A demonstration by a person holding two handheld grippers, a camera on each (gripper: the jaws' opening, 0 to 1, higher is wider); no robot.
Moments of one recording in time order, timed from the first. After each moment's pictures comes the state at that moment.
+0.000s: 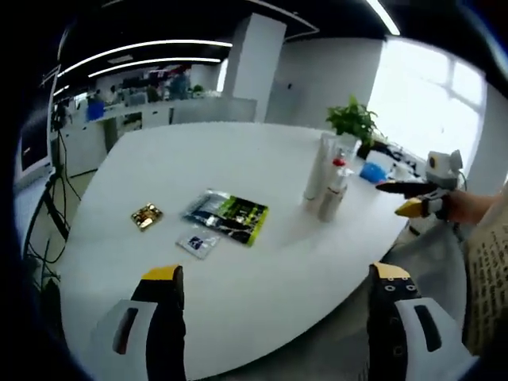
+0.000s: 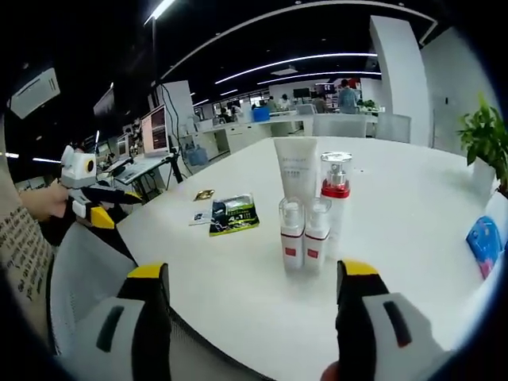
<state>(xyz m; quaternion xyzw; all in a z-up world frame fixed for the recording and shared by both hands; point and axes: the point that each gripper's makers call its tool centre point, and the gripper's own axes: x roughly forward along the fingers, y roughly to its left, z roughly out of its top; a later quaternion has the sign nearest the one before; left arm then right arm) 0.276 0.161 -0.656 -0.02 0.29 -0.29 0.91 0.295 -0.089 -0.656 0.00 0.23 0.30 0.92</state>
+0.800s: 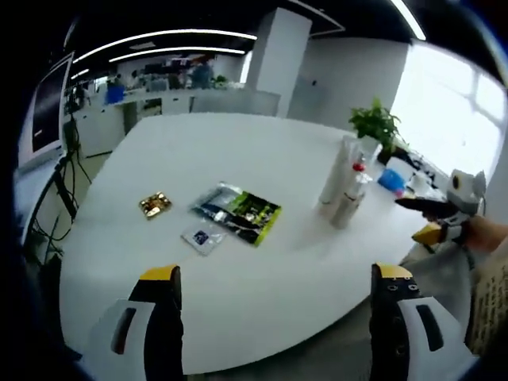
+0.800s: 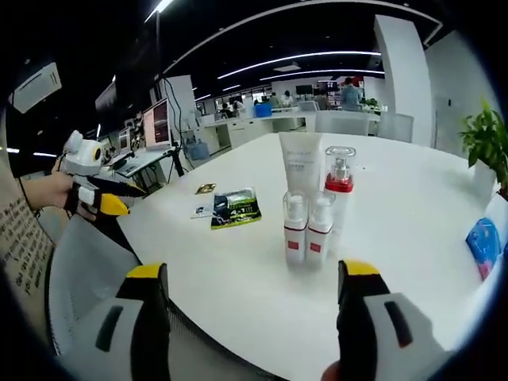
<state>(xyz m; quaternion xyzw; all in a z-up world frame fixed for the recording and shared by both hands) 0.303 0.155 -0.663 -0.05 0.32 -0.22 0.92 0.290 -0.087 -0.662 -0.01 0.24 0.31 0.92</state>
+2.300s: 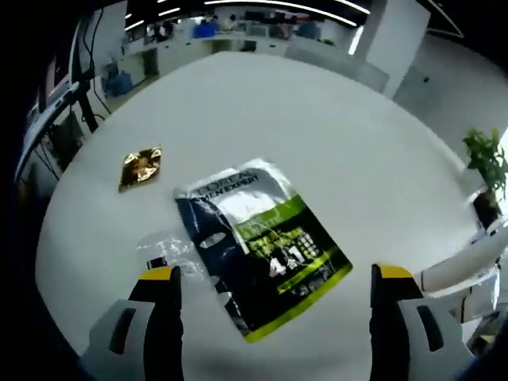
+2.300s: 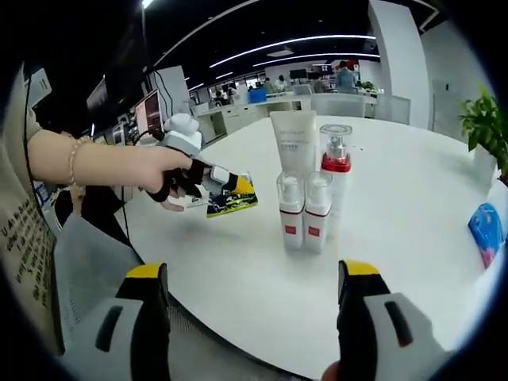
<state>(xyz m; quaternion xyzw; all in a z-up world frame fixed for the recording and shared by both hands) 0.448 0.113 -0.768 -0.12 0.45 0.05 0.89 0.289 -0.090 -0.678 0.00 0.29 0.30 0.91</state>
